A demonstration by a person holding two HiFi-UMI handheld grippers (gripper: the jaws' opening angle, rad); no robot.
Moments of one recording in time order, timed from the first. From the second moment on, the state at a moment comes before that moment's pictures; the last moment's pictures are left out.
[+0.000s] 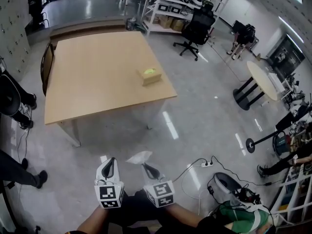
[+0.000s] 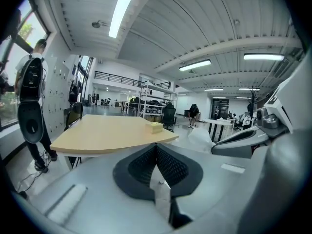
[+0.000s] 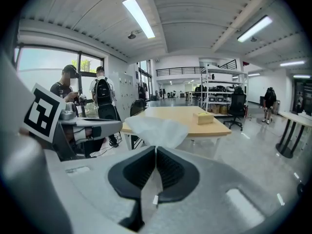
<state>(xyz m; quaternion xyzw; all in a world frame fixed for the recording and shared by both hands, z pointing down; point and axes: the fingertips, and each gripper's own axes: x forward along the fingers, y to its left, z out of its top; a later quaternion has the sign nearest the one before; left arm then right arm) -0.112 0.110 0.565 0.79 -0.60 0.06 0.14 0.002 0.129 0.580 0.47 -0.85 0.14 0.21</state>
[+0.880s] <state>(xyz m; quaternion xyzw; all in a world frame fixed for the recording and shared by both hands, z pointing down) -0.111 0.120 0.562 0.79 -0.60 0.07 0.13 0.013 0.129 0.570 0.49 -0.84 0.14 0.18</state>
